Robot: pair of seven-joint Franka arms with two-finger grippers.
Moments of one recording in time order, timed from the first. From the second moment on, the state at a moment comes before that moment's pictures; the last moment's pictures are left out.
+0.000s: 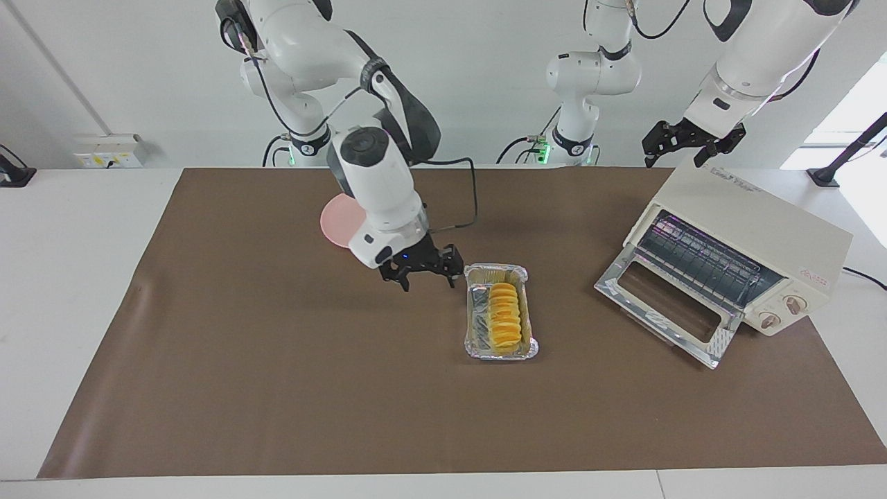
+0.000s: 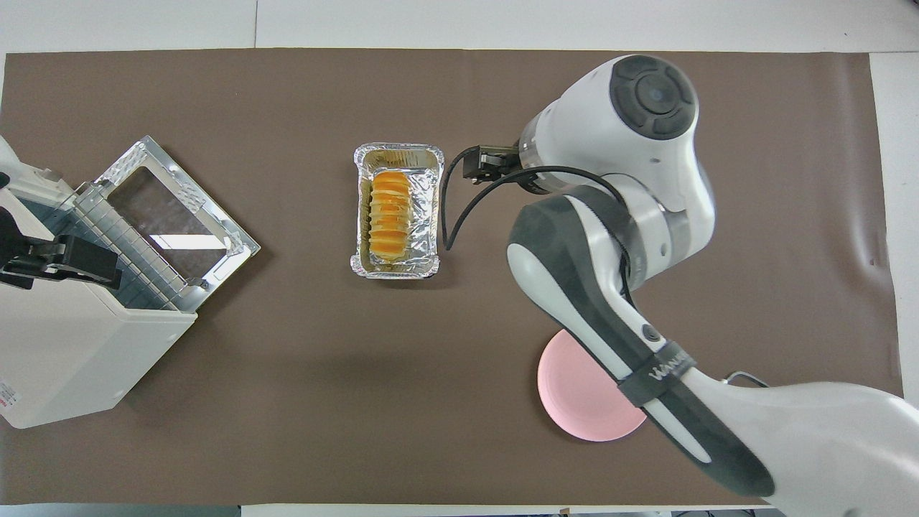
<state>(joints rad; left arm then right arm) -0.12 -0.07 0.02 -1.62 0.01 1.39 -0.03 0.14 0.34 0.27 -1.53 0.07 2.01 0.46</state>
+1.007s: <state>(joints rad) -0.51 0.39 -0.01 -1.35 -0.09 1.79 -0.57 -0.26 -0.02 0.26 -1.63 -0.01 1.57 0.01</state>
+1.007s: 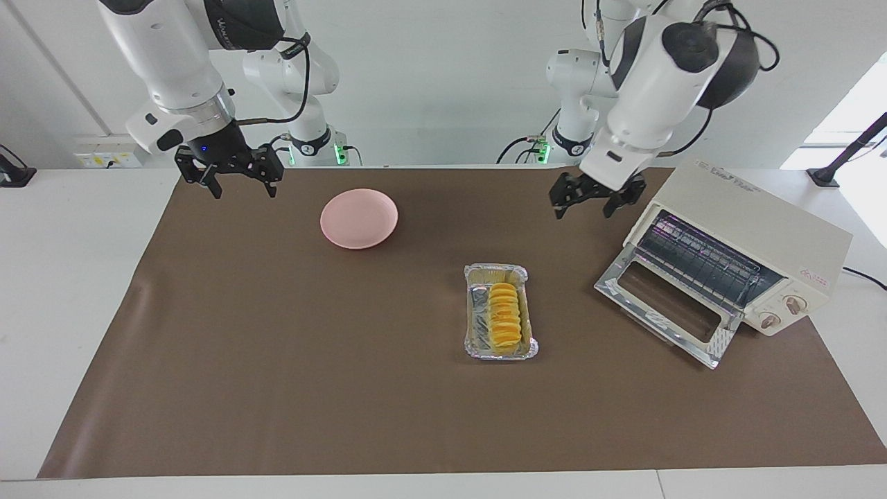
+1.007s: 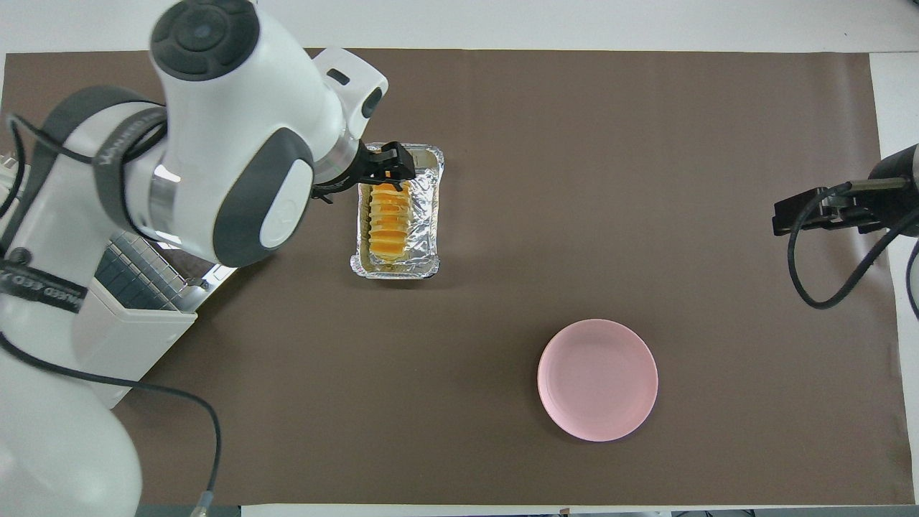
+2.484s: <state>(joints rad) -0.65 0.56 0.00 -1.57 -0.08 2.12 -0.66 -0.03 -0.02 -0.05 -1.64 -0.01 1.57 -0.01</state>
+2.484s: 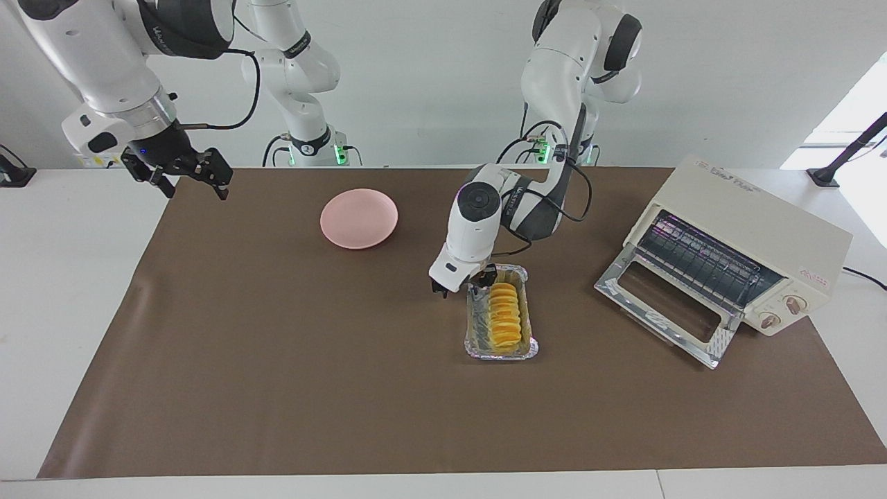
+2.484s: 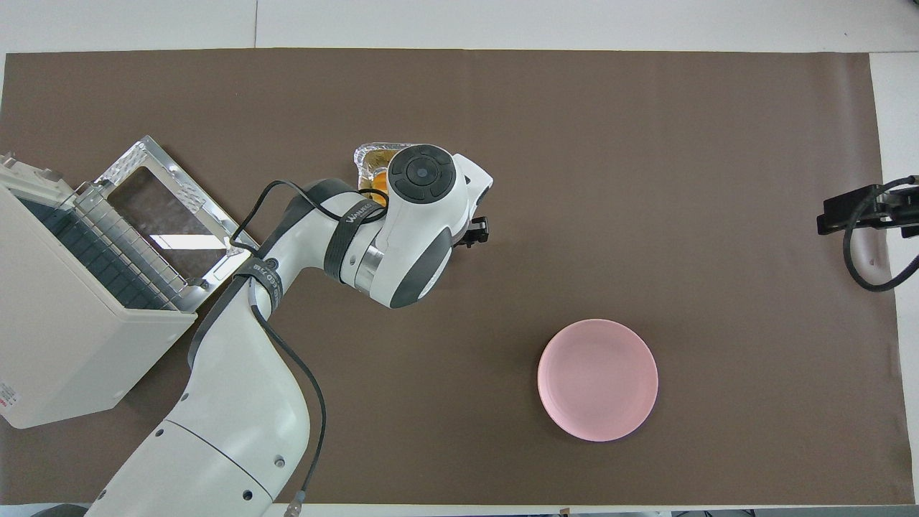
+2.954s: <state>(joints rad) -0.65 0.56 0.01 -1.57 -0.08 2.12 -0.66 -0.03 -0.02 -0.05 -1.64 -0.01 1.57 -0.01</state>
